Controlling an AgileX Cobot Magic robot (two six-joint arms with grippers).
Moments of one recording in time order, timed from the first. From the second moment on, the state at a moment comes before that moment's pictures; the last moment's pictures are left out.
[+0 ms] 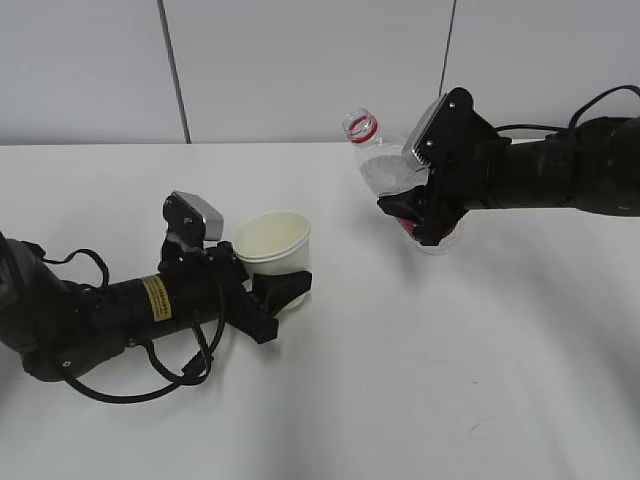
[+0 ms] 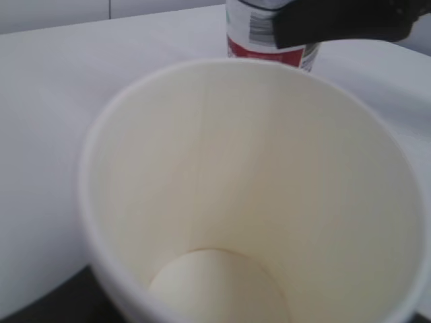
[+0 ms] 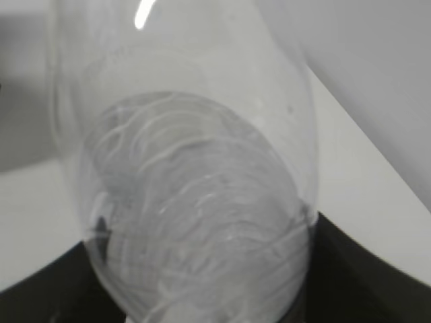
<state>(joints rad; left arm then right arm) -0.35 2.23 -0.83 0.69 -1.14 -0.37 0.14 1.97 -1.11 -1.16 -0.47 0.34</state>
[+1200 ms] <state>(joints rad) -0.42 2.23 -0.90 0.68 -1.08 -0.38 0.22 1.97 -1.19 -1.41 -0.31 0.32</state>
